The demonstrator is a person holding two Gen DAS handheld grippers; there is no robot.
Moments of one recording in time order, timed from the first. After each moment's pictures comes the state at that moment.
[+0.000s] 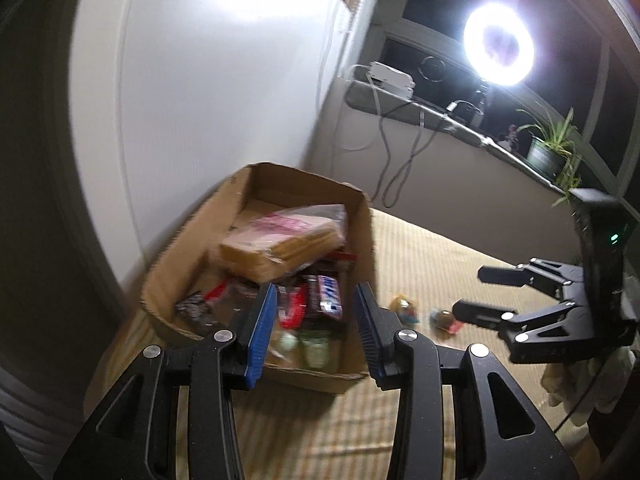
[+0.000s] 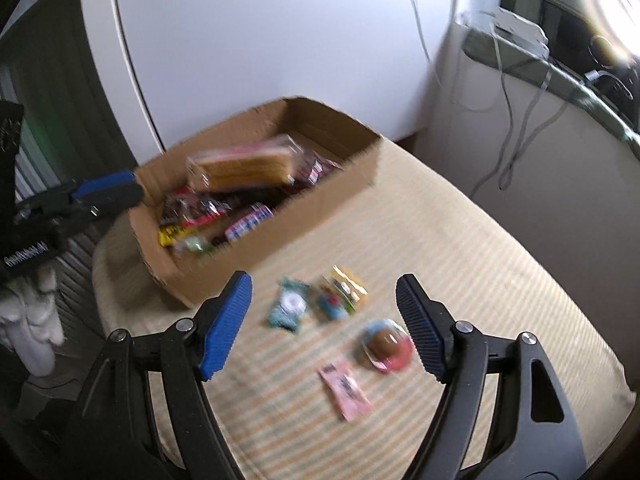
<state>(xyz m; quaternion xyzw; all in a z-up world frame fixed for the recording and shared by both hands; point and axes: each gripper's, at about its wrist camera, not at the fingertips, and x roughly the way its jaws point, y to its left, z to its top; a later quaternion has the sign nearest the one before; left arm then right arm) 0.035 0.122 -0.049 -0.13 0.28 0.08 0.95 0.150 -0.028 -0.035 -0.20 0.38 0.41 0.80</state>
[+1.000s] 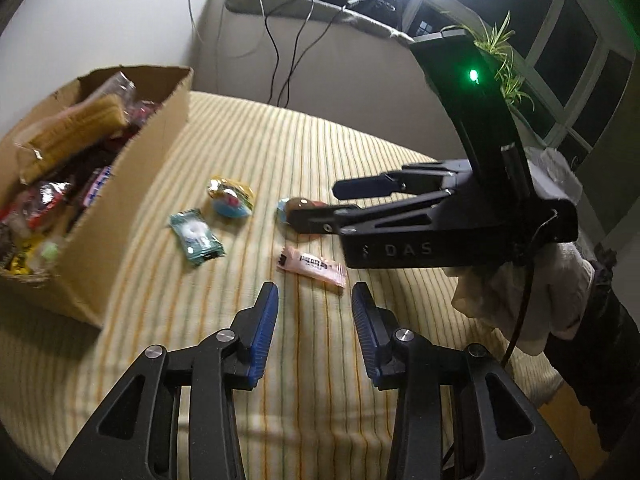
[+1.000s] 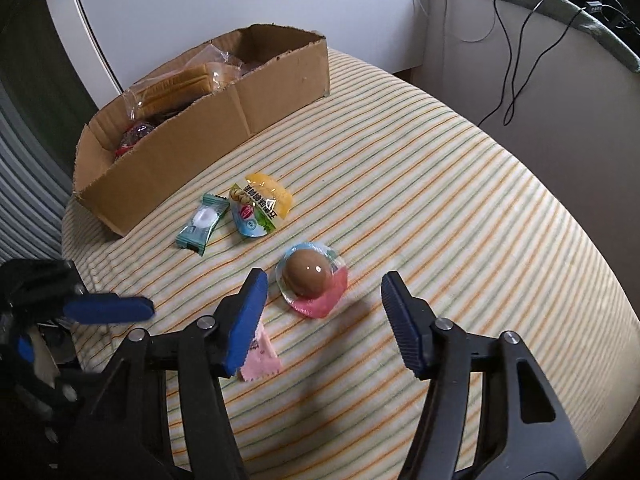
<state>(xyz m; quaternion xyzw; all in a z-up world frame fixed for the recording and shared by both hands) 0.086 -0.006 -0.113 -0.13 0.40 -0.06 0.91 0.206 -0.073 -0.102 -0.21 0.45 0.42 0.76</state>
